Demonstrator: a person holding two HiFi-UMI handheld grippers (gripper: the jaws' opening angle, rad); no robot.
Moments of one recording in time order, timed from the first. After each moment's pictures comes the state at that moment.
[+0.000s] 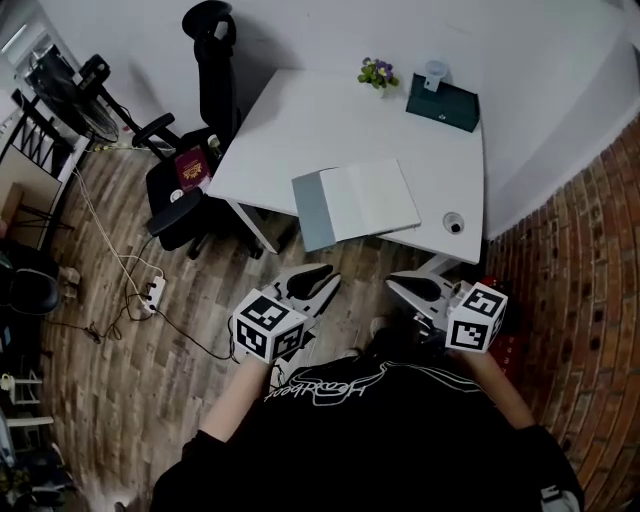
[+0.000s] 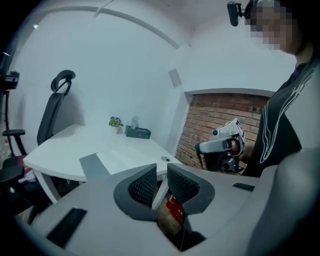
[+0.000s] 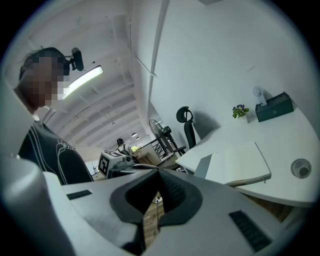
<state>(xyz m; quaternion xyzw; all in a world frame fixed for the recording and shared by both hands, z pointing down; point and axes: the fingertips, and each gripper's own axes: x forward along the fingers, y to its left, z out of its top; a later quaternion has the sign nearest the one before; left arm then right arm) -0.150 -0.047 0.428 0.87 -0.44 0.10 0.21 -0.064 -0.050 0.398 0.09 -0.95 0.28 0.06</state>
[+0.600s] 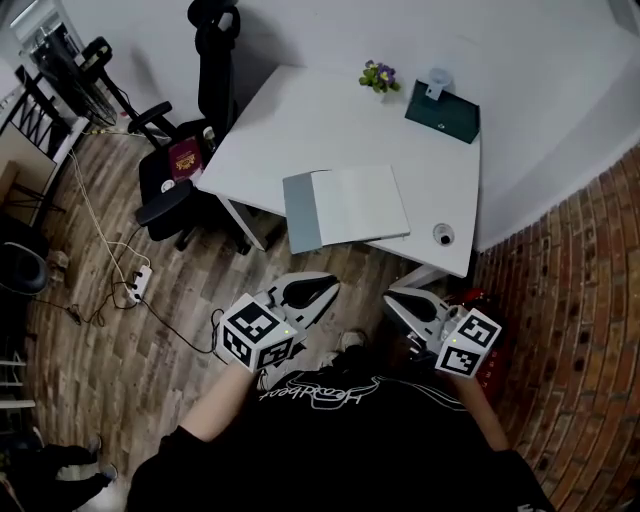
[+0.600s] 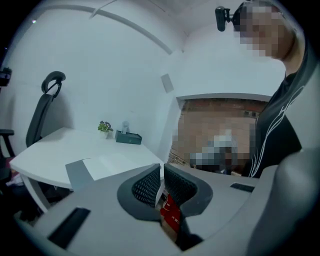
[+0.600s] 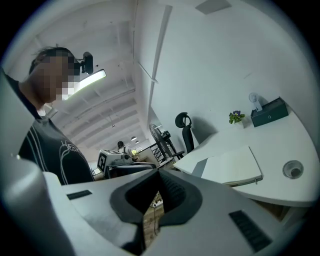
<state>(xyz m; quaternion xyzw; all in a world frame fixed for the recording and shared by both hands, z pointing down) -0.120 -0.045 0.407 0.89 -0.40 0.07 0.20 -0.040 -0.050 0.397 0.11 -0.96 0.26 0.03</state>
